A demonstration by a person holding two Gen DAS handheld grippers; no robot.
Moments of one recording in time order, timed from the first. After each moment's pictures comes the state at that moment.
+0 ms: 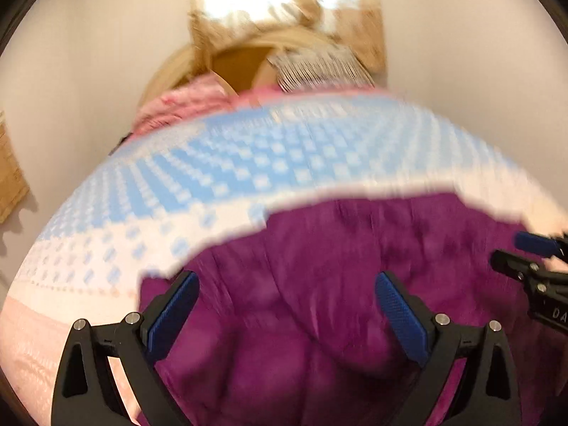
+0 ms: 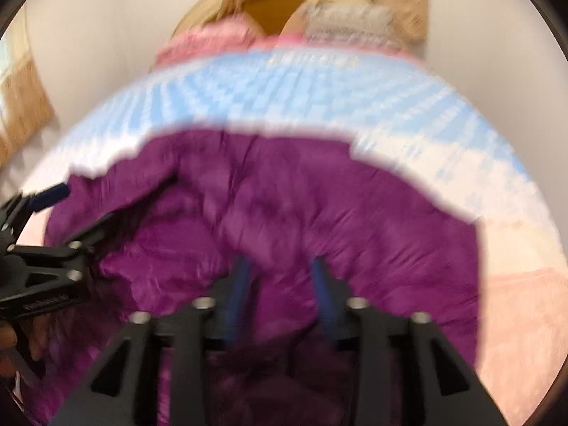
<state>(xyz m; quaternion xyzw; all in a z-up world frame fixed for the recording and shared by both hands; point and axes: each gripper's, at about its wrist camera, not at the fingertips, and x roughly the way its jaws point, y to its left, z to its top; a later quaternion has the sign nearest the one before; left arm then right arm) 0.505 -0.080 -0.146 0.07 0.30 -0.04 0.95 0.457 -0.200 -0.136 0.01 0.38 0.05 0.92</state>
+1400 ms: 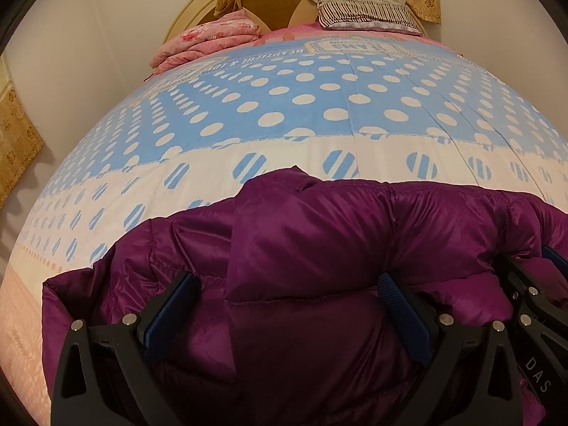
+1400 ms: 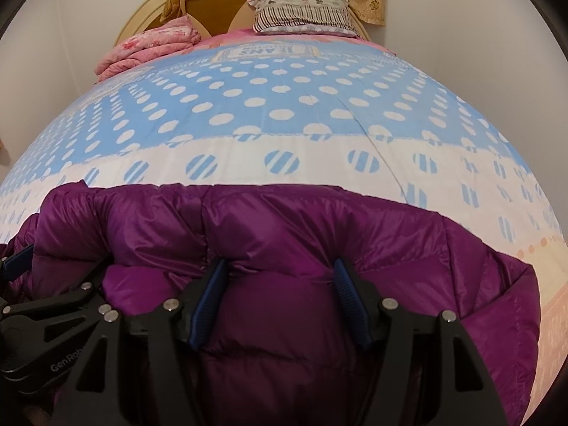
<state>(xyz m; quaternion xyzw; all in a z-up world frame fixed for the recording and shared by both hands) 0.613 -0.112 -0.235 0.06 0.43 0.06 0.90 0.560 -0.179 -0.204 0.02 0.43 -0.01 0.90</state>
